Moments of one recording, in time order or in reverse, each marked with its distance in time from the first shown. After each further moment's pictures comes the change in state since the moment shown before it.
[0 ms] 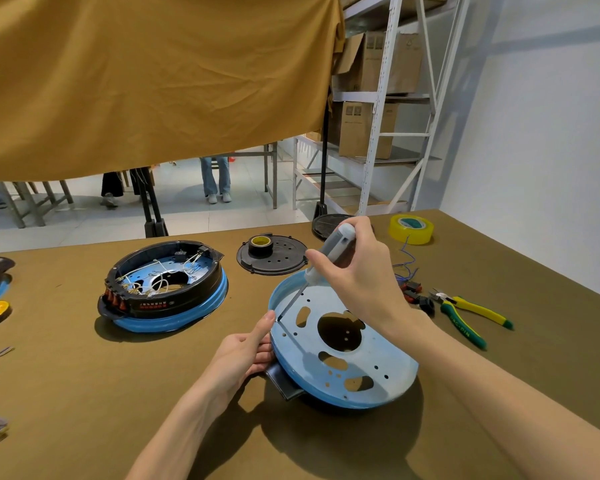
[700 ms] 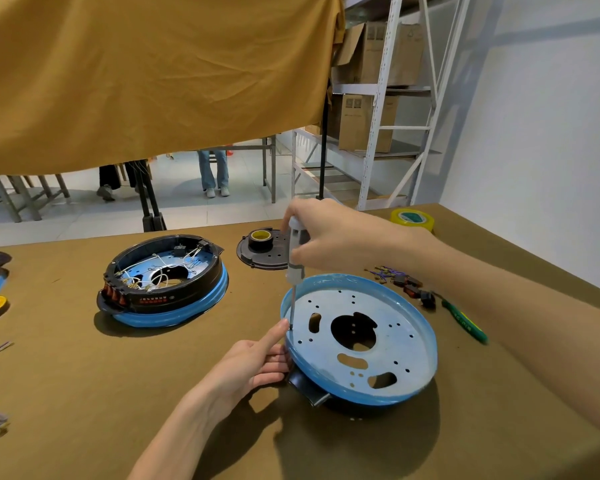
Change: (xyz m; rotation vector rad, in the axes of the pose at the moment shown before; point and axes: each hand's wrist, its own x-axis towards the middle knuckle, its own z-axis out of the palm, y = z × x) left_hand -0.011 -0.003 0.003 0.066 -0.049 -0.113; right_hand 0.064 -0.069 -0.008 -0.505 -0.762 0.026
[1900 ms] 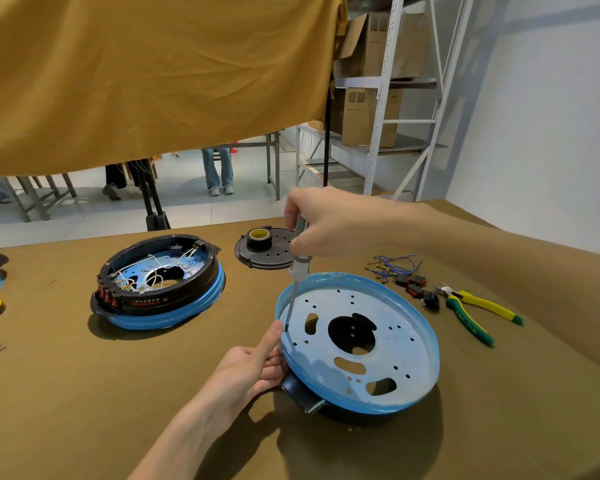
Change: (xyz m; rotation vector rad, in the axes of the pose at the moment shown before) left_hand 0.001 -0.005 0.012 -0.147 0.072 -0.031; right_hand 0.007 0.011 -0.019 -0.032 -0.078 0.024
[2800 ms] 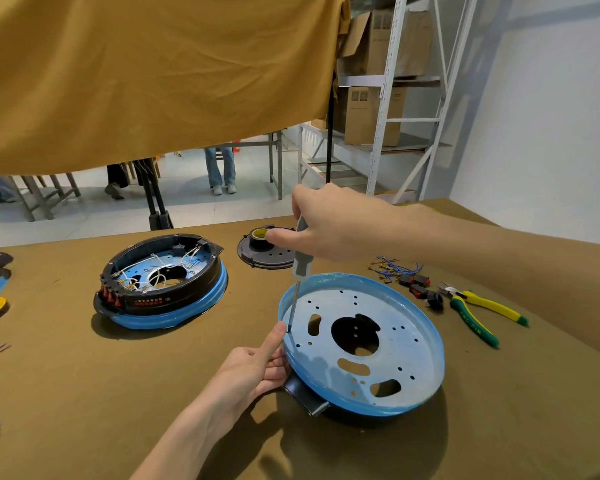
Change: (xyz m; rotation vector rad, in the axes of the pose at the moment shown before) left_hand -0.005 0.003 0.002 0.047 0.022 0.007; right_hand 0.010 0.002 0.012 -0.162 0.137 0.012
